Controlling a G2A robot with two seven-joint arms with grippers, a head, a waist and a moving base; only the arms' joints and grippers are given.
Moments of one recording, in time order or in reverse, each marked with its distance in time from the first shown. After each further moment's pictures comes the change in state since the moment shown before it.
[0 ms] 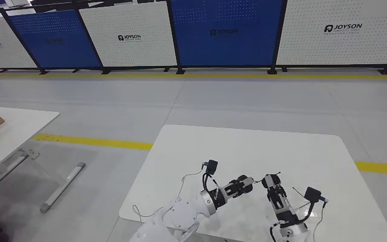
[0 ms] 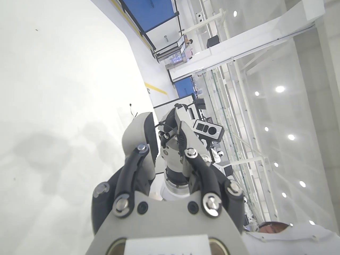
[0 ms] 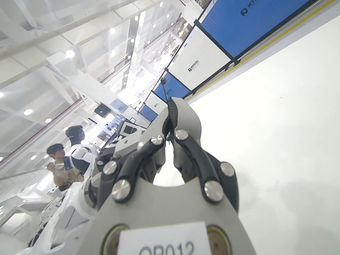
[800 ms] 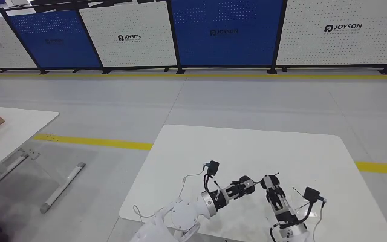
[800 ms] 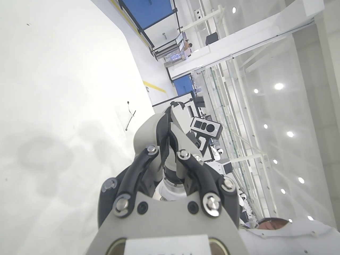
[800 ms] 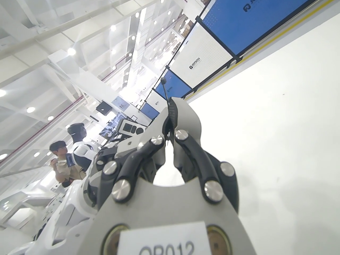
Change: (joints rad) left arm 0.002 -0.001 0.007 -0.001 0.006 -0.017 -0.007; right arm -0.001 -0.003 0.007 0.007 0.014 -0.023 0.041
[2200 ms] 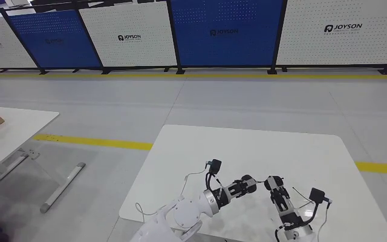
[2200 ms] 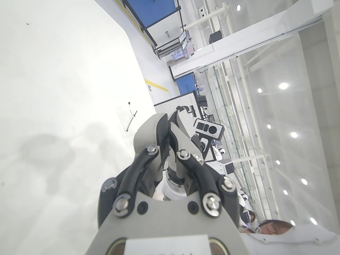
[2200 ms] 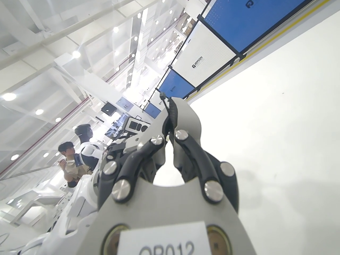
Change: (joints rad) left arm -0.029 -0.009 0.016 0.008 -0.004 0.036 -0.001; right arm -0.024 0.002 0.045 -0.021 0.036 -0.017 0.049
